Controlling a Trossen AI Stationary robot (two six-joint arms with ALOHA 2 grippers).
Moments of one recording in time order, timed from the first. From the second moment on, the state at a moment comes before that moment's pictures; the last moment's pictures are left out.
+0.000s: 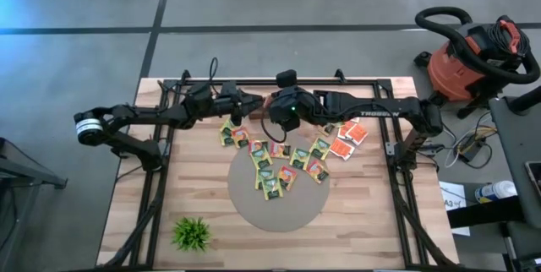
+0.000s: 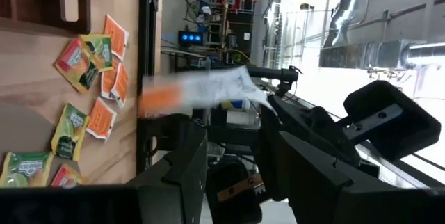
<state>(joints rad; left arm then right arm) 0.45 1.30 0.62 0.74 0.25 -1.62 -0.11 1.74 1.59 -0.50 0.58 -0.78</state>
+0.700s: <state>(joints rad) 0.45 1.30 0.62 0.70 0.24 -1.57 -0.14 1.74 1.54 -0.49 0.54 -0.77</state>
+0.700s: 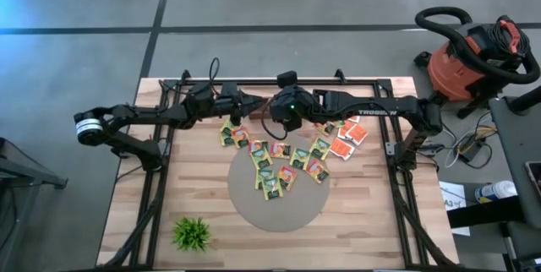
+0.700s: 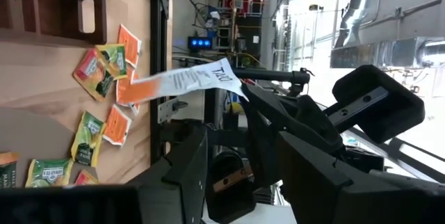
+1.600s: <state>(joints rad) 0.45 1.30 0.62 0.69 0.22 -1.56 -0.15 1.74 1.53 -0.49 0.52 -0.76</state>
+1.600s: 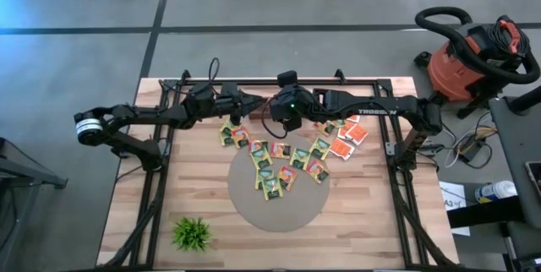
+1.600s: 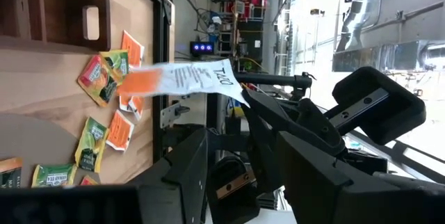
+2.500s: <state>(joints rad) 0.44 1.30 0.62 0.65 0.22 -1.71 -0.15 1.74 1.53 -0.47 0.54 -0.73</state>
